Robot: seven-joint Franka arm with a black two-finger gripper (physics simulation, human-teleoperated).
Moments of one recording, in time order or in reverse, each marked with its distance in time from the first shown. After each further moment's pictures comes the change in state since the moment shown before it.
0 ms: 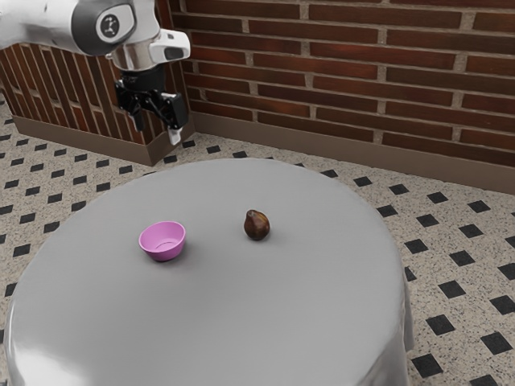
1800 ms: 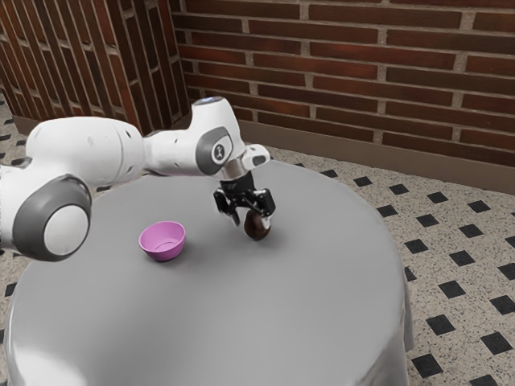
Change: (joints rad) arm -0.017 0.706 -0.002 0.236 -0.302 0.432 -0.039
